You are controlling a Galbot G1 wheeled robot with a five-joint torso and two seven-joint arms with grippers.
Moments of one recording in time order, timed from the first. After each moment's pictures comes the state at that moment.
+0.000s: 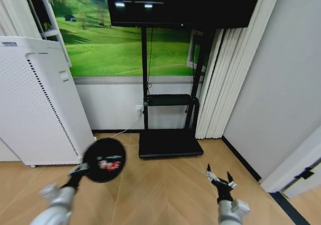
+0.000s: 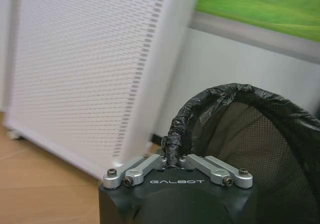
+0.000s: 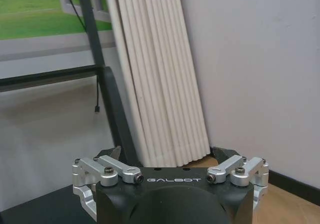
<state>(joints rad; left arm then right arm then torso) 1.91 -1.09 -1.00 -2.17 -1.01 0.02 -0.28 -1.63 1.27 0.53 2.06 0.45 0.12 0.54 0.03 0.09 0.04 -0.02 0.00</state>
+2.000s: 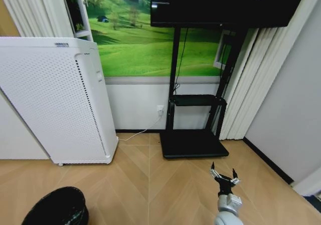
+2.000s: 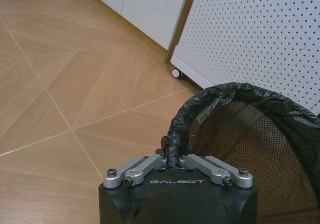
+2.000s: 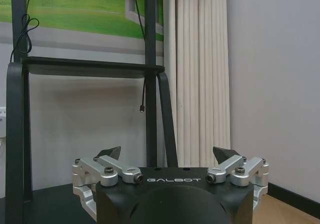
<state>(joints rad) 2.08 -1.38 -1.08 -2.09 -1.07 0.16 -0.33 -1.52 1.26 0.53 1.84 0.26 0.23 0.53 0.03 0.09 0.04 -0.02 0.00</state>
